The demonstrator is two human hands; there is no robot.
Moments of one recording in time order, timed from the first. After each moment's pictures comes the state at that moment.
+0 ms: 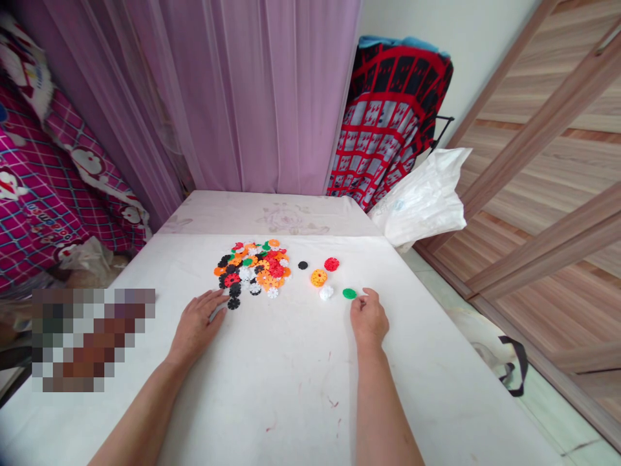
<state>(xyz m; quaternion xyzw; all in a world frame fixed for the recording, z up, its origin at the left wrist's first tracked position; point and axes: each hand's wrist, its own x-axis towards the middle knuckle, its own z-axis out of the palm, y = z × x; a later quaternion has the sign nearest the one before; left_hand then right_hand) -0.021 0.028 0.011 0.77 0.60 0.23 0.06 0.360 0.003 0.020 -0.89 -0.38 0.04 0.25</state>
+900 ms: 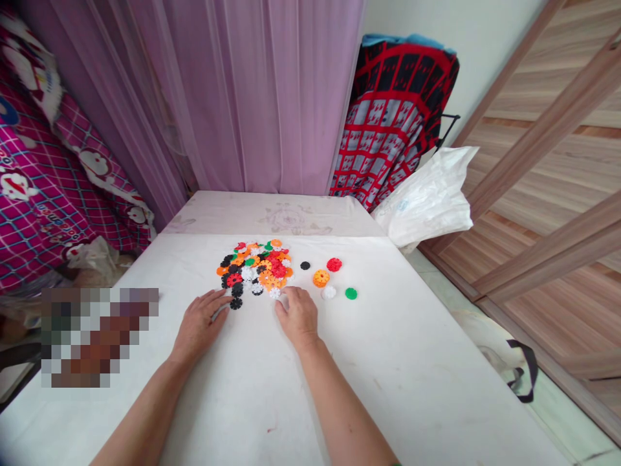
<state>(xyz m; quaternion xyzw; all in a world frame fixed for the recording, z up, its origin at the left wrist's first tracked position) -0.022 0.027 0.009 0.77 0.59 0.23 0.05 0.225 0.024 0.007 -0.62 -0.70 -0.01 0.35</state>
